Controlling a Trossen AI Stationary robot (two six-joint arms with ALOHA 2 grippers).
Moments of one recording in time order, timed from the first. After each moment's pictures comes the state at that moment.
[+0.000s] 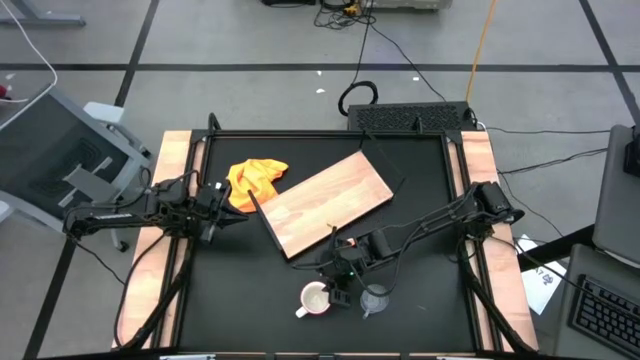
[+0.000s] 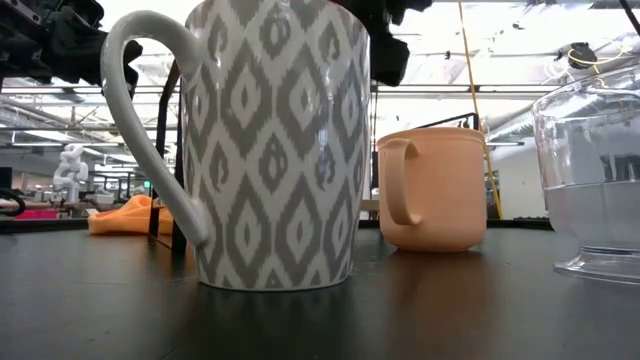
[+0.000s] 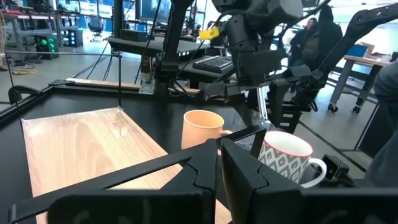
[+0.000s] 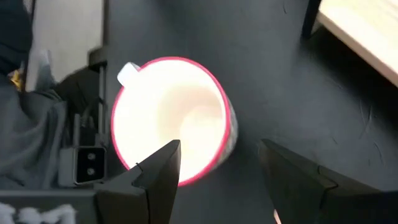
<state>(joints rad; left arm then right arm) 0.11 0.18 0.16 -0.01 0.31 -0.13 0.35 1.88 1.47 -0.53 -0.08 0.54</state>
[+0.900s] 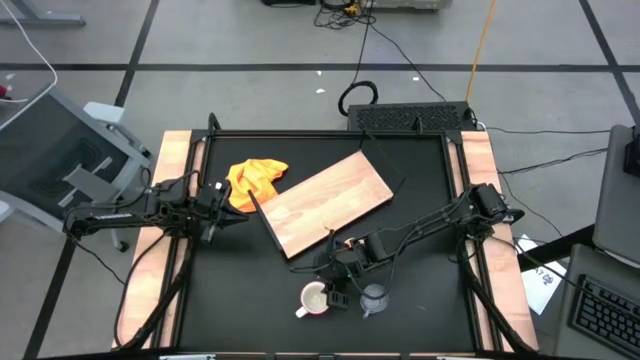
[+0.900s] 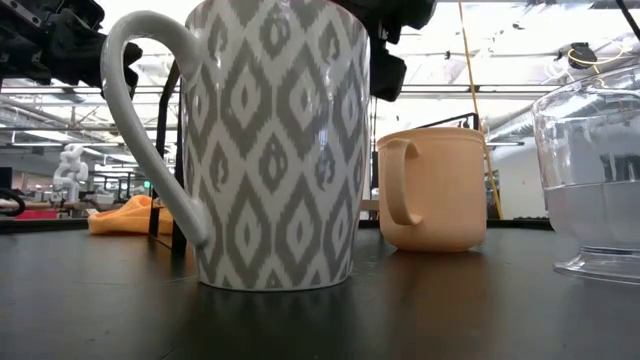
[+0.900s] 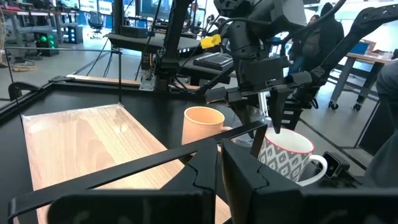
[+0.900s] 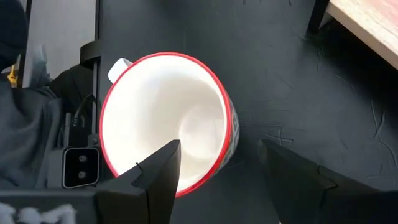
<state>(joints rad) 0.11 0.18 0.16 -0.03 0.31 -0.13 0.35 1.92 1.47 -0.50 -0.08 0.53</state>
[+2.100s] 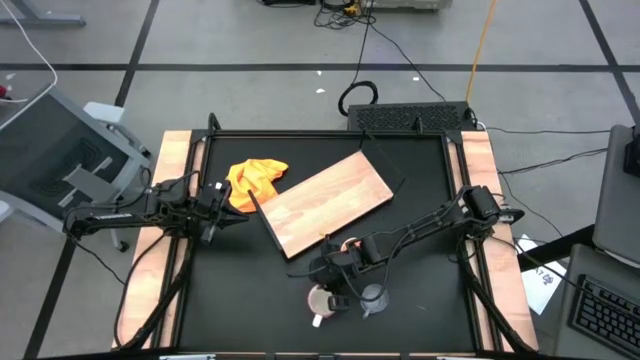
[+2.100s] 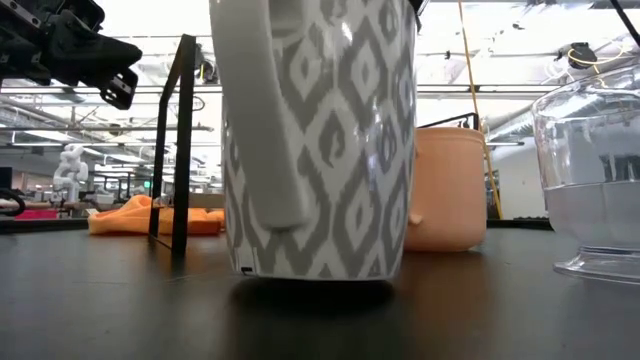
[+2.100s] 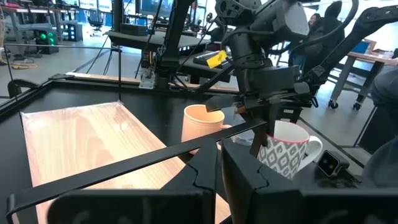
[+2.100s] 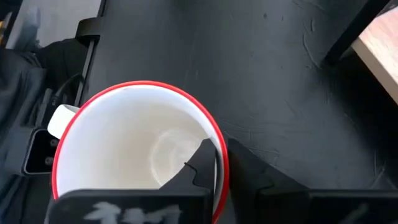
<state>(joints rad) 0.11 0.18 0.16 -0.04 0.31 -0.13 0.35 1.96 1.47 -0.43 -0.08 0.31</state>
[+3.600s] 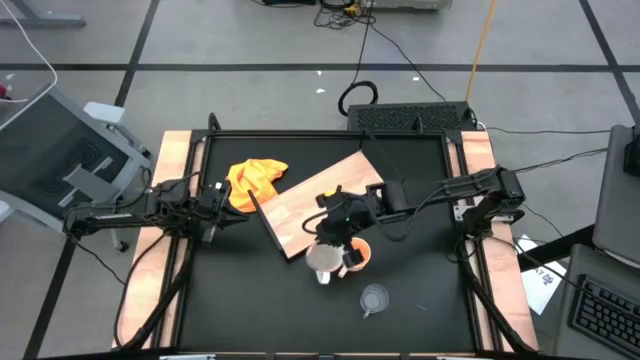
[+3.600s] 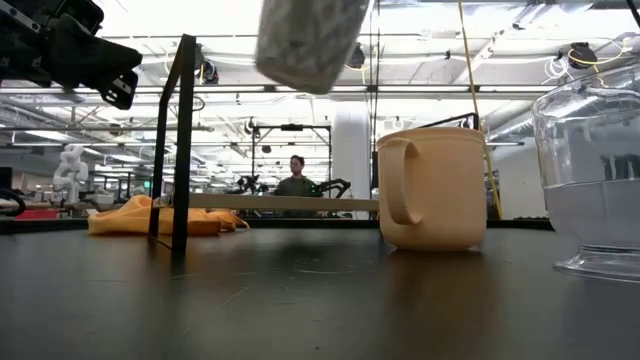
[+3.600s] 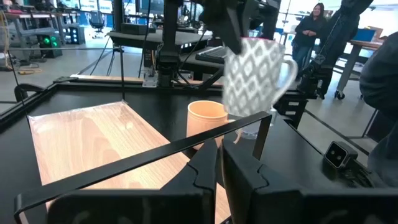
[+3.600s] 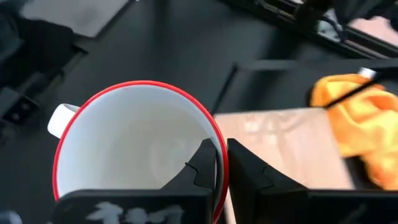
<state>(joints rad) 0.11 0.18 0.16 -0.05 0.30 -0.08 0.15 1.73 1.65 -0.70 -0.10 -0.28</state>
